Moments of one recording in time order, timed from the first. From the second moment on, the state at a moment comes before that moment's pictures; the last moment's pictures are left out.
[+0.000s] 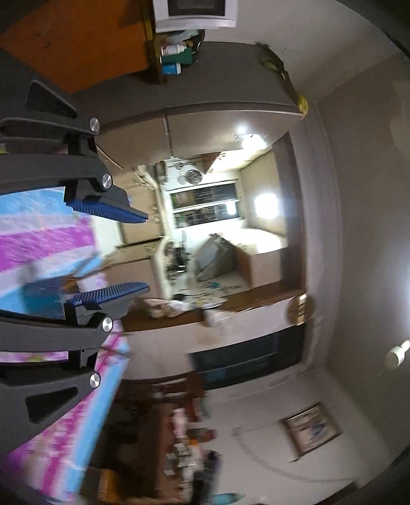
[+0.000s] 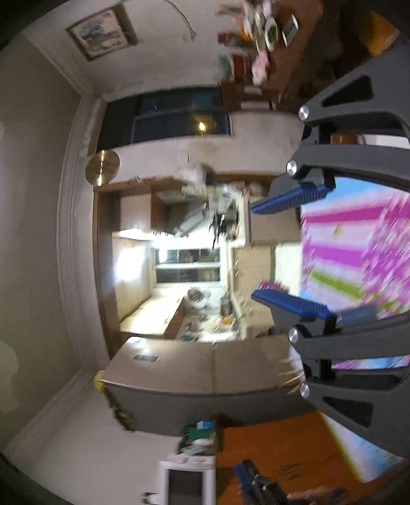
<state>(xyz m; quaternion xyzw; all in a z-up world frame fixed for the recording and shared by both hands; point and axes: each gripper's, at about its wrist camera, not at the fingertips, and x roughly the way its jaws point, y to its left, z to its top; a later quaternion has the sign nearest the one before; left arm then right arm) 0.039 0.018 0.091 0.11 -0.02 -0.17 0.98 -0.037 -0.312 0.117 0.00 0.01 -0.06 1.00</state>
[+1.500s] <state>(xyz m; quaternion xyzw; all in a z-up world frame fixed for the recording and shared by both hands) -0.078 -0.054 -0.170 0.13 0.26 -0.20 0.94 -0.125 -0.246 -0.155 0.00 0.24 -0.08 0.97</state>
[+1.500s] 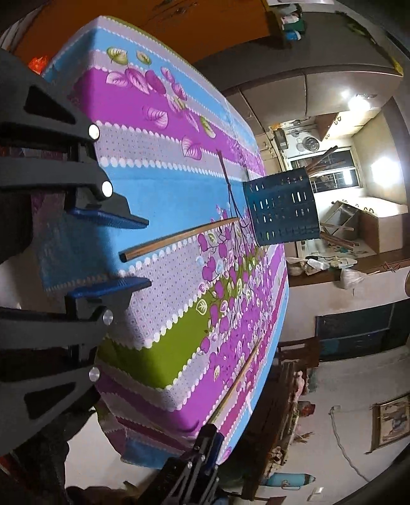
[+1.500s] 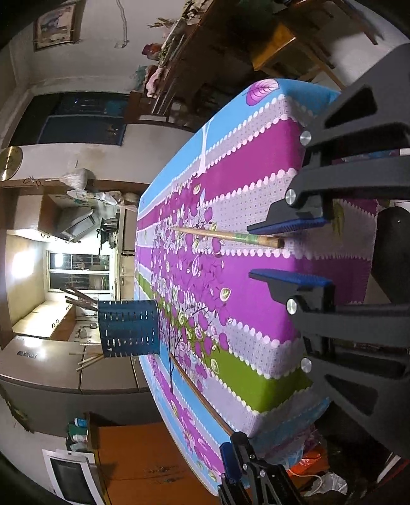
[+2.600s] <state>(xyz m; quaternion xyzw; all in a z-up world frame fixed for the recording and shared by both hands) -0.068 -0.023 -0.175 0.12 0.23 -0.21 0.94 -0.132 -0.247 -0.163 0.05 0.22 -0.11 0.97</state>
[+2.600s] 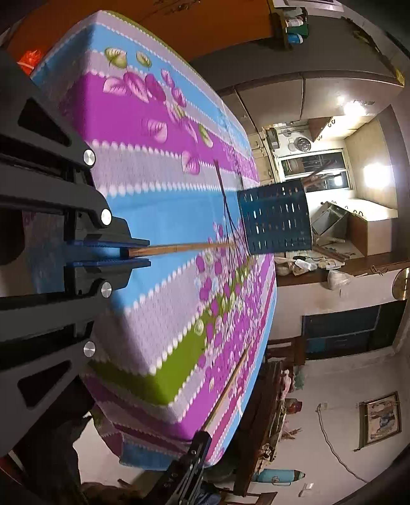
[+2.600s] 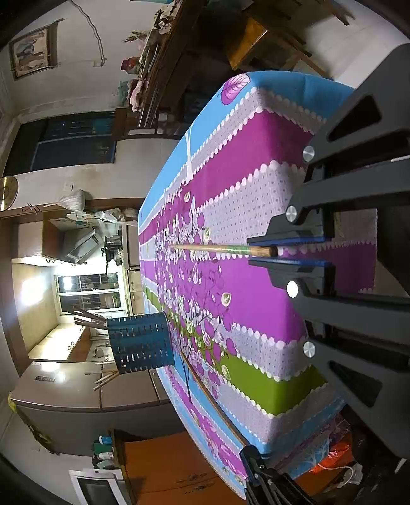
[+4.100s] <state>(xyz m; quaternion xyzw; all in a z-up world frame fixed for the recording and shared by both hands) 0.027 0.031 0.039 0.02 0.10 -0.24 0.97 -0.044 -0.200 0.044 -0.03 0.08 0.04 1.00</state>
